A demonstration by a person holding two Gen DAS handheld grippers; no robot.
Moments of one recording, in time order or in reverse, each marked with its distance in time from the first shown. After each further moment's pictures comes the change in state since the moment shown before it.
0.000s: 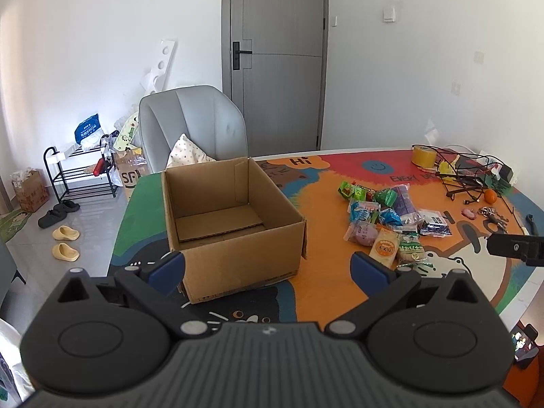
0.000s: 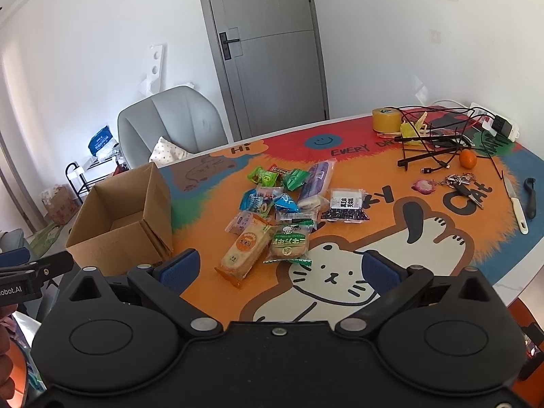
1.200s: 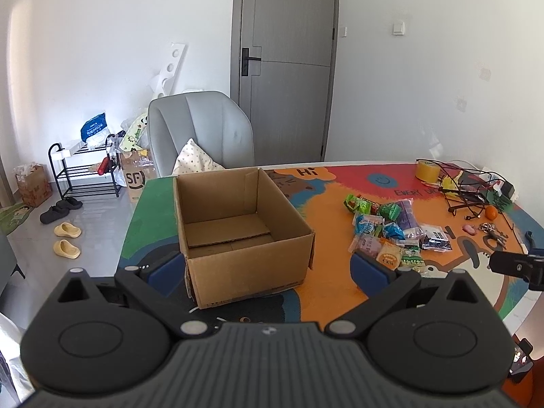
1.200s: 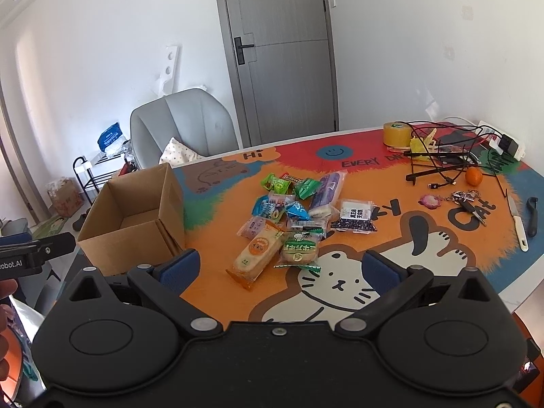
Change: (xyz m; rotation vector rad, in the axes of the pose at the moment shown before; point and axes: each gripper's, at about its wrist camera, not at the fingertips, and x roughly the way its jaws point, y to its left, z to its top) left arm -0.011 0.014 0.005 -0.045 -0.026 0.005; right arm -0.013 0.014 0.003 -0.053 -0.026 0.016
